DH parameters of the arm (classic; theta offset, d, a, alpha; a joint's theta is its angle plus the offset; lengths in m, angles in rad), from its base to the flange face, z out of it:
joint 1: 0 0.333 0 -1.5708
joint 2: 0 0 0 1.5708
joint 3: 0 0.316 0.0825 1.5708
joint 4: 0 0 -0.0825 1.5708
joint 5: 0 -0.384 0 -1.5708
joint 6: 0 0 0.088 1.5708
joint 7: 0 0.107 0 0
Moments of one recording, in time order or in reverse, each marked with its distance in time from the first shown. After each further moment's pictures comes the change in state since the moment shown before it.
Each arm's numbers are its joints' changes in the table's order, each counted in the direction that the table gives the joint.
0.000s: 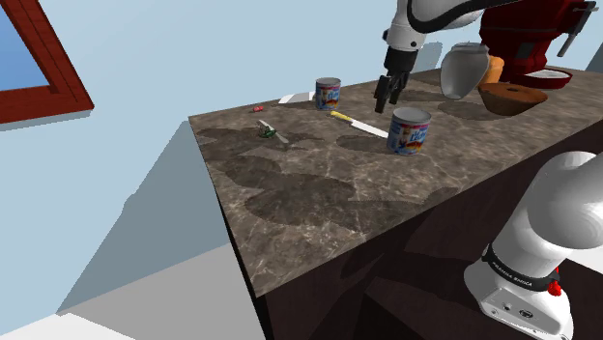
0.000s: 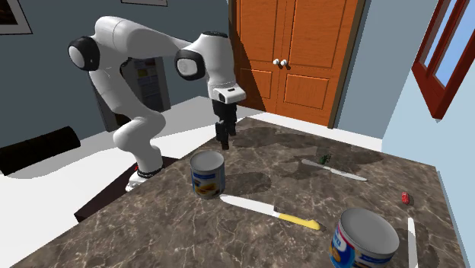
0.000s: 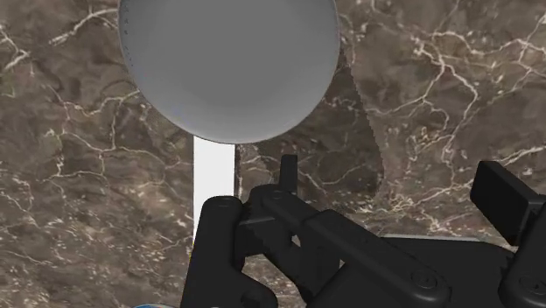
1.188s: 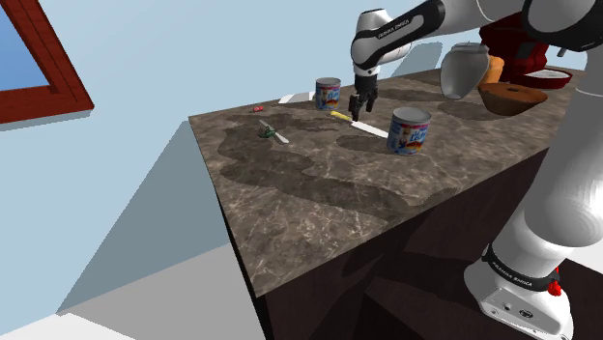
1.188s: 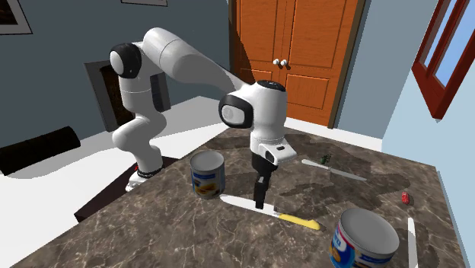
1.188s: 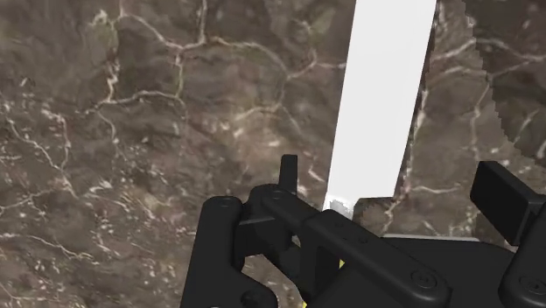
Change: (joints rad) arm -0.064 0.613 -0.087 0.395 0.034 0.155 -0.084
